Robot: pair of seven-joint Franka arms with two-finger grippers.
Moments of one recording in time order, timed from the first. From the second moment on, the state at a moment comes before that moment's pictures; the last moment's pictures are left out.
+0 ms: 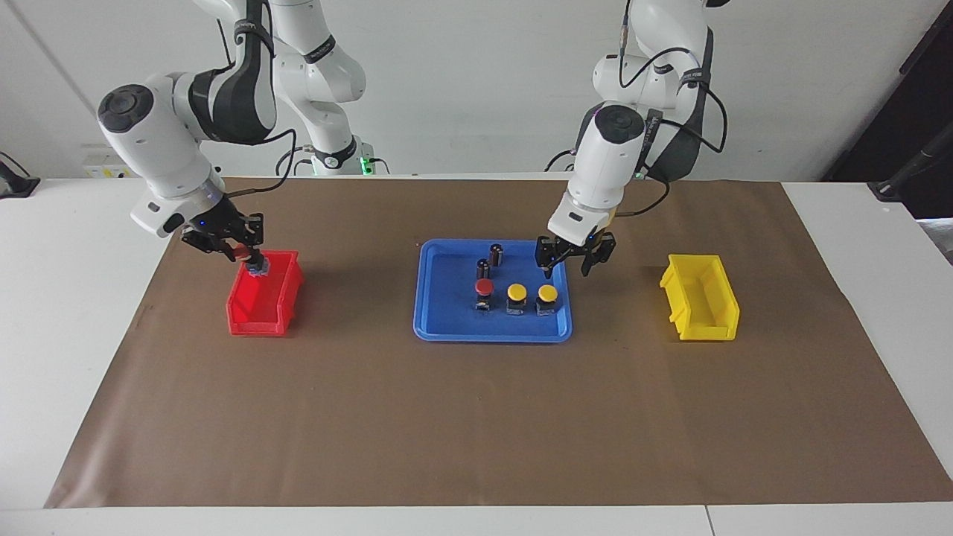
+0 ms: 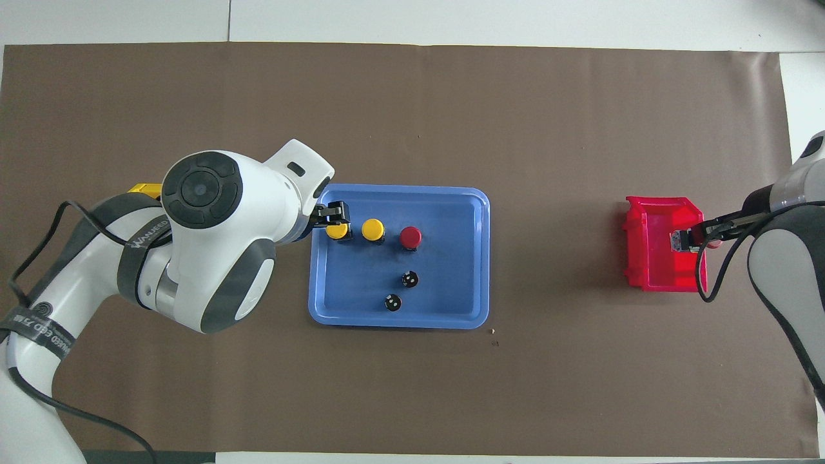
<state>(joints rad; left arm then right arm) -0.45 0.14 -0.11 -1.97 -0.02 2.21 -0.58 -0.12 -0.07 0.02 -2.12 -0.01 2.00 -0.30</state>
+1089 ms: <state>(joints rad) -0.48 0.22 -0.11 -1.99 -0.02 2.25 -0.61 -0.15 -0.10 0.02 -2.41 -0.02 2.32 -0.32</state>
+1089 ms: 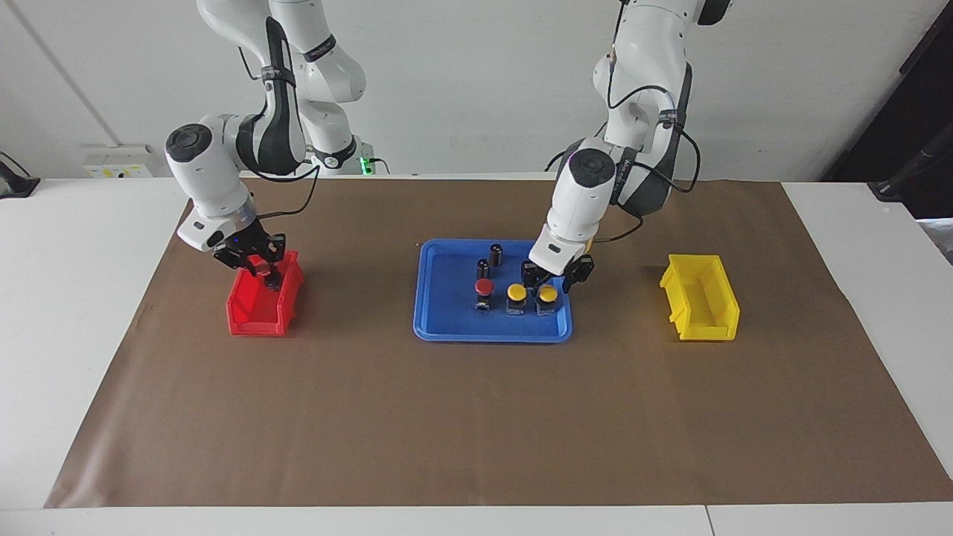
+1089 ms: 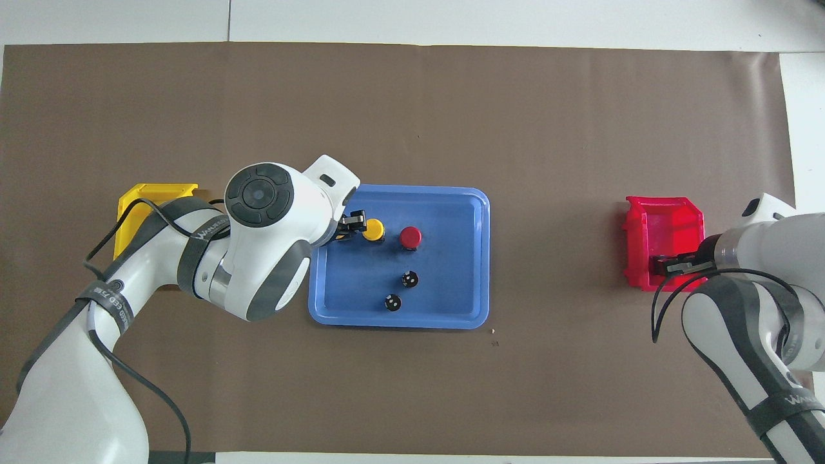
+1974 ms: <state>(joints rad) -0.44 0.17 -0.09 -1.81 -0.03 2.00 -0.63 0.06 0.02 0.04 -1.85 -0.02 1.85 -0.09</state>
